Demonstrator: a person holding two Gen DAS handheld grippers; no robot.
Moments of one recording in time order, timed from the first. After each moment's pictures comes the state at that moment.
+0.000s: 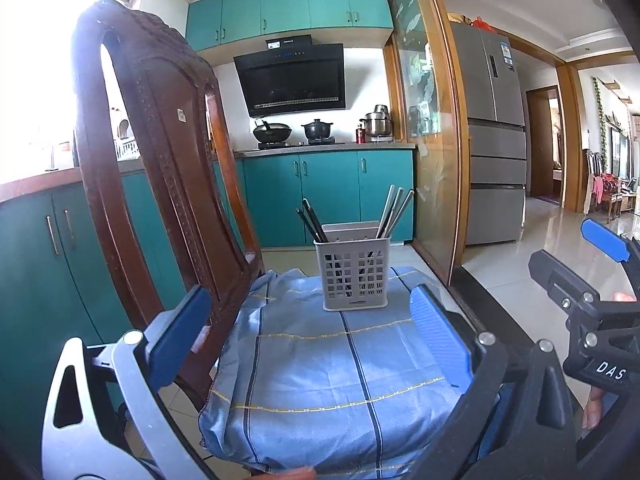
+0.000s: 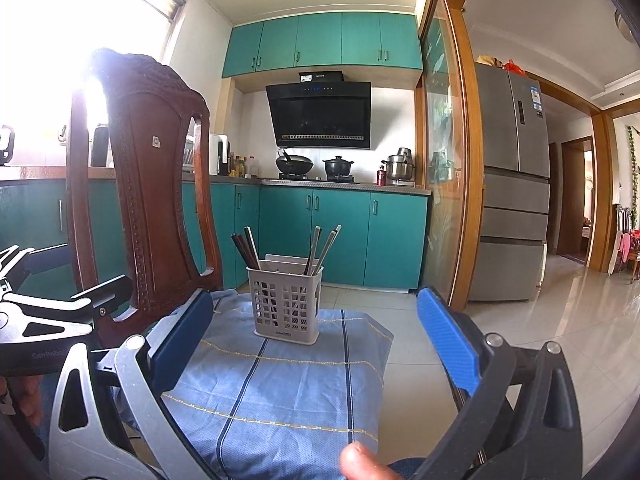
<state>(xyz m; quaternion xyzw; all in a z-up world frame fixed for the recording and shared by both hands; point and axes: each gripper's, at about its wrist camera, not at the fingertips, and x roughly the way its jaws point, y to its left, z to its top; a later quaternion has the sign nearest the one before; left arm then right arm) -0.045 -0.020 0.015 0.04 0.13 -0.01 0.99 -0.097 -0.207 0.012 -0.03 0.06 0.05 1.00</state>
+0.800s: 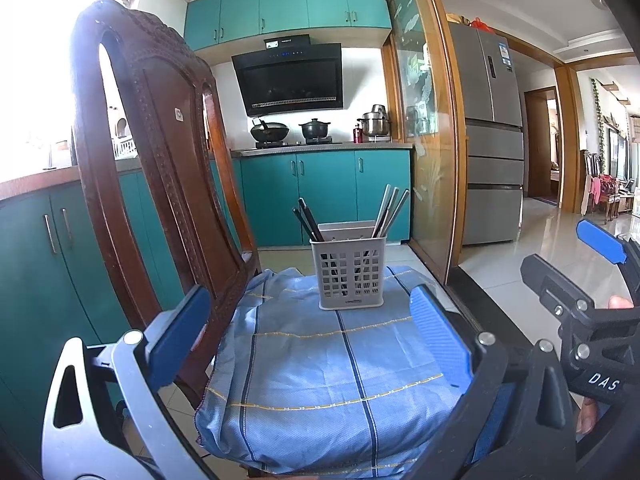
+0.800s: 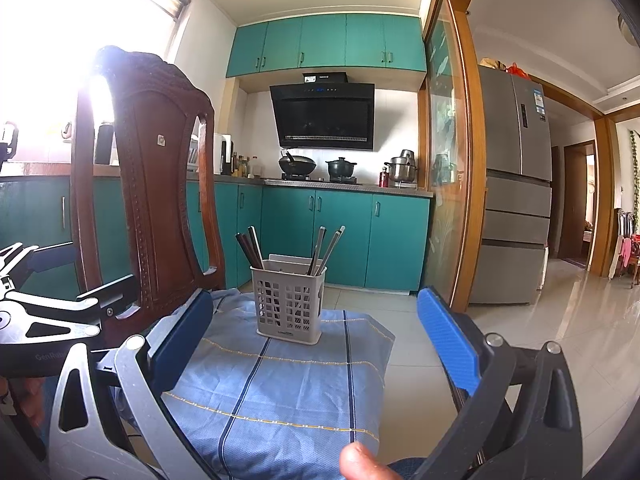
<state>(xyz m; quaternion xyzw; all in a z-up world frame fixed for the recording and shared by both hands) -0.046 -0.021 0.014 0.04 0.13 -0.02 0.99 -0.099 -0.199 0.012 -0.03 0.06 0.05 1.00</state>
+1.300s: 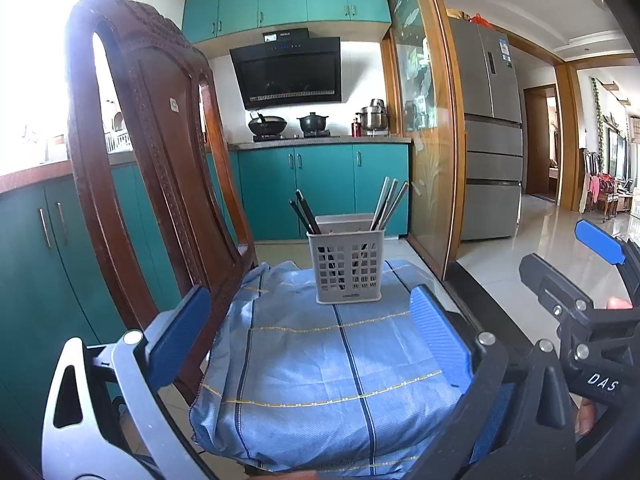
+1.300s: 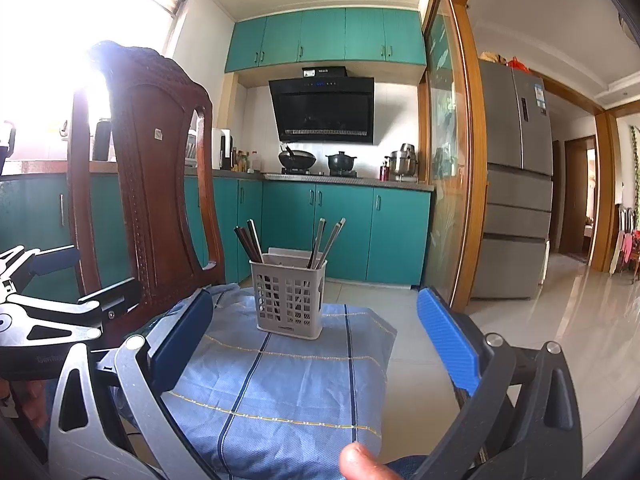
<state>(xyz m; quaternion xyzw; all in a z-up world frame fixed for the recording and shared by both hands) -0.038 -0.023 0.008 0.04 0.15 -0.02 0.99 -0.090 -0.205 0.005 -0.02 0.08 0.06 1.00</state>
